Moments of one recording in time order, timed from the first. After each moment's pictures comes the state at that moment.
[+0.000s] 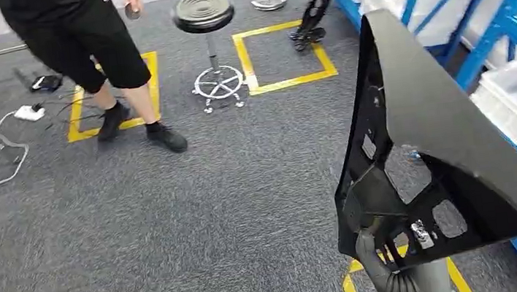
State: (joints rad) left arm -0.04 -0.14 1.11 -0.21 -1.27 0.16 -0.36; right arm 0.32 -0.22 0.47 -2.13 0.44 -0.56 -0.32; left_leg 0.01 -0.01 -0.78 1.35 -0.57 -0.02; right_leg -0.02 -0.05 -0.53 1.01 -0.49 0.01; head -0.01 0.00
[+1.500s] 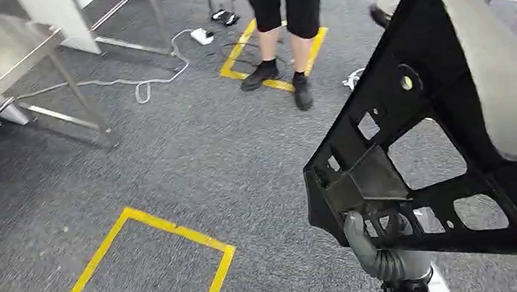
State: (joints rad) left arm -0.08 -0.08 1.16 -0.21 -1.24 0.10 -0.41; right arm 0.18 -0.13 0.44 -2.02 0.31 -0.45 -0.53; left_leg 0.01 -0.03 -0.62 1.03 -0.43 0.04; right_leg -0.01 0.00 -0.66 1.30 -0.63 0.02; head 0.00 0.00
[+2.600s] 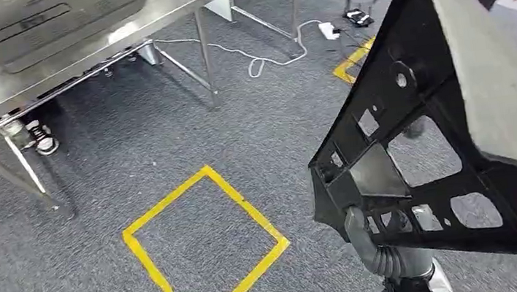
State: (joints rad) left arm -0.08 -0.09 1.15 -0.21 -1.24 0.11 -0.39; right arm 0.18 -0.13 0.43 -2.03 0.33 -0.46 -0.51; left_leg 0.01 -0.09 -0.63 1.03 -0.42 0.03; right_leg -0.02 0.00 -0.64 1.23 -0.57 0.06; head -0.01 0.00
